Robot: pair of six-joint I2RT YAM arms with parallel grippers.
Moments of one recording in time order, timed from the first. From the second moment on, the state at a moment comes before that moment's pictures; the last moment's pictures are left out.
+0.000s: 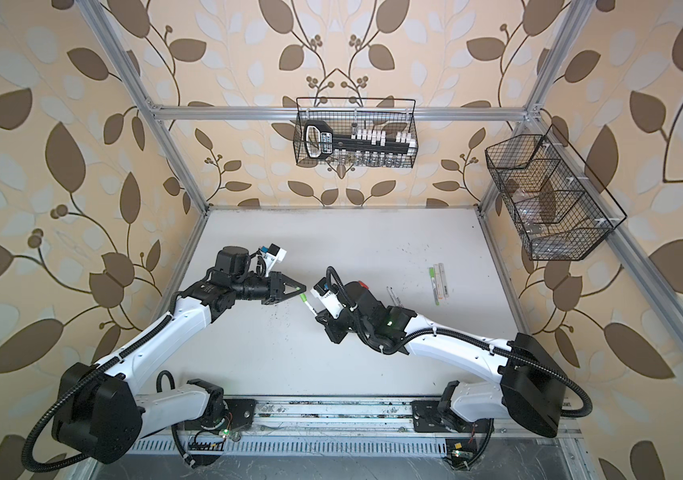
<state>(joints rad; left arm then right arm) -0.29 1.19 0.81 -0.29 0.89 -0.63 0.94 1.32 0.83 -0.13 -0.10 0.15</state>
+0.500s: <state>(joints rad) -0.35 1.17 0.81 -0.27 0.79 -0.61 0.93 1.34 0.90 -0.18 -0.09 0.21</state>
